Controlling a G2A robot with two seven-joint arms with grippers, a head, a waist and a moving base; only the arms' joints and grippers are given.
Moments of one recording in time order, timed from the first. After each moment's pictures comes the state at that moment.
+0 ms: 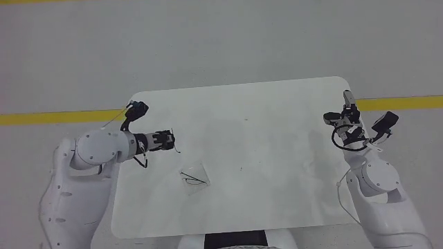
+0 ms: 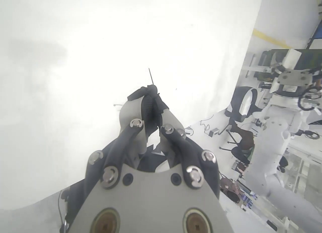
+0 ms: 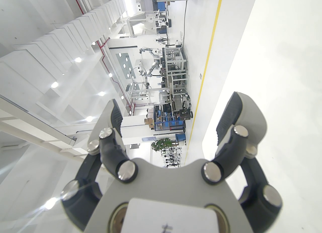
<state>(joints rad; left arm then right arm) 1.43 -1.13 -1.57 -1.91 0.48 0.34 -1.33 -1.73 -1.15 1.60 -1.80 0.42 0.00 0.00</state>
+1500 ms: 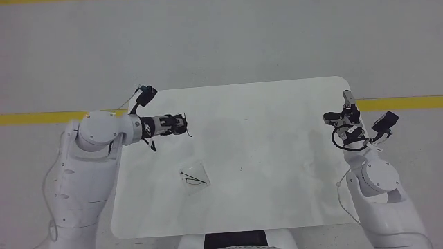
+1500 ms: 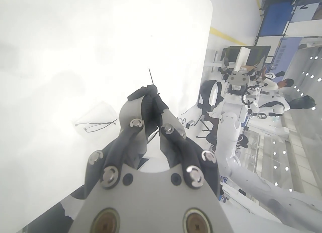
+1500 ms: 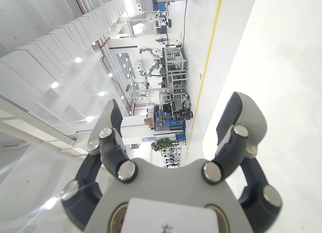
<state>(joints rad) 1.27 -1.15 -1.51 -1.79 0.32 0.34 -1.31 -1.73 -1.15 1.60 -1.80 0.42 0.00 0.00</state>
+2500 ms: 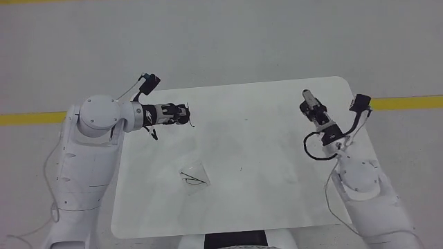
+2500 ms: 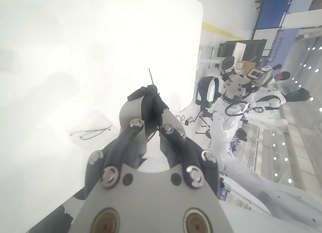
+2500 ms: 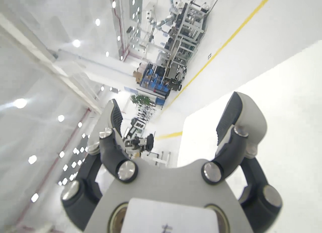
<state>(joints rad) 1.16 -1.15 -1.46 -1.71 0.29 0.34 -1.33 -1.66 -1.15 1.45 -1.84 -0.13 -0.27 0.14</state>
